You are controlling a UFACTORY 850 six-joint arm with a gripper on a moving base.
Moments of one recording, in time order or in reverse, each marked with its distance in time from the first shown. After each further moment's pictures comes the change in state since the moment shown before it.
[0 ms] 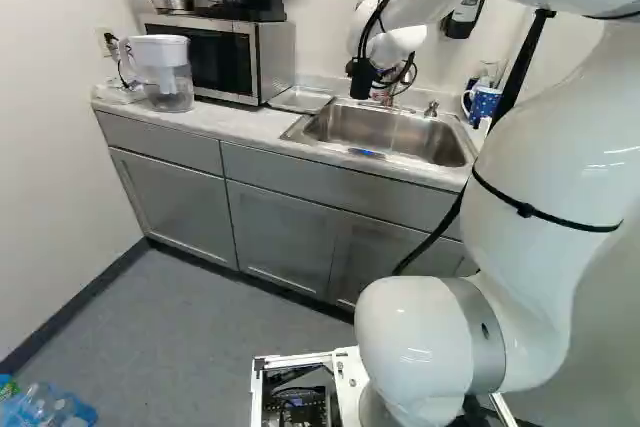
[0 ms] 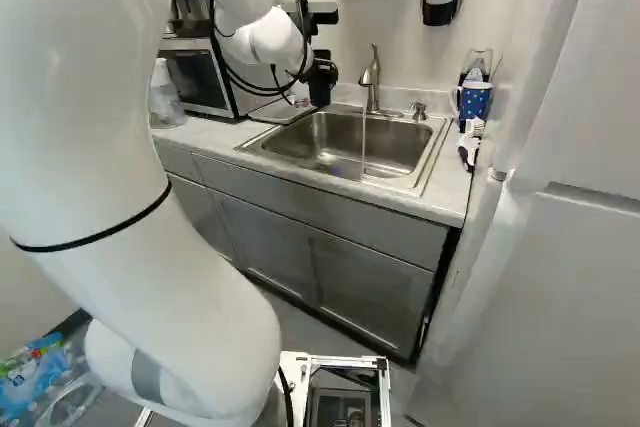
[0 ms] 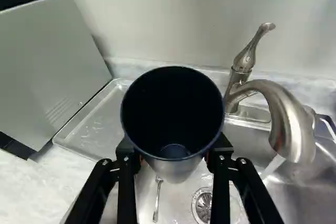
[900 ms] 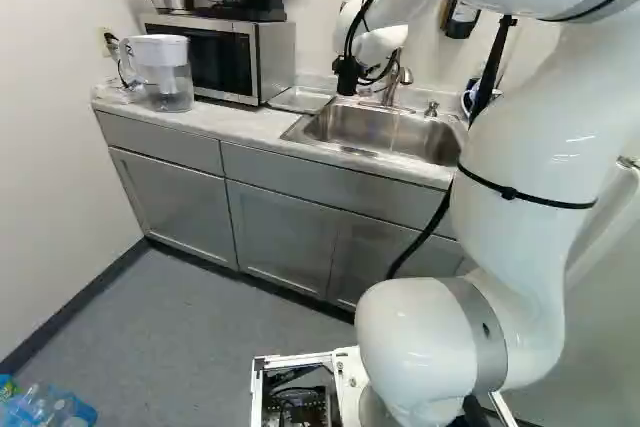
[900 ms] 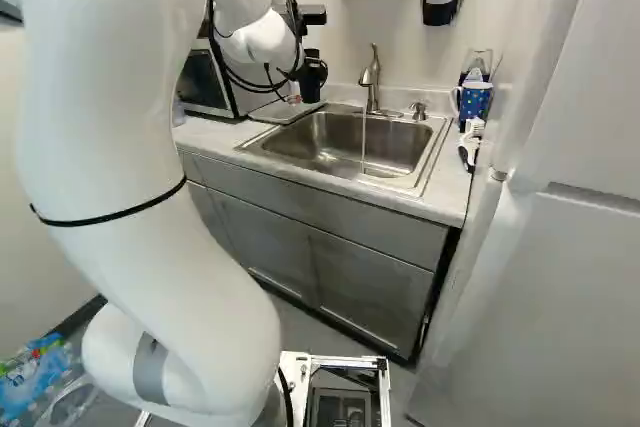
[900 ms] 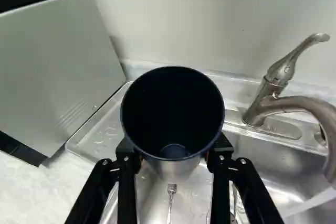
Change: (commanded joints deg) arm 4.0 -6.3 -6.7 0.0 0.0 0.0
